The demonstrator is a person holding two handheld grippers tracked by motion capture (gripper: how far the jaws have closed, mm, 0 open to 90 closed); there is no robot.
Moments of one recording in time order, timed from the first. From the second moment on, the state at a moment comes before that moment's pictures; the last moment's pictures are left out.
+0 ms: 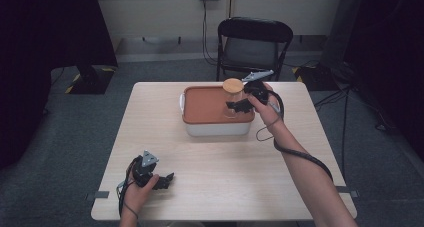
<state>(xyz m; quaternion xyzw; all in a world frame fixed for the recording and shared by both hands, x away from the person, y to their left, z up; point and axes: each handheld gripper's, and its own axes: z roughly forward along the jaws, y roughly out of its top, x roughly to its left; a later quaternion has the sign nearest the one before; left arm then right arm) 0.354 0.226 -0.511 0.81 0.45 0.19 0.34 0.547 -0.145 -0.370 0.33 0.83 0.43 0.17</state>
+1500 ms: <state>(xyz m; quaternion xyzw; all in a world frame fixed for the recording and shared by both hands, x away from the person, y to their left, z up) 0.354 0.226 -0.511 0.81 0.45 0.19 0.34 0.525 -0.161 -0.370 0.32 0.83 0.42 0.17</state>
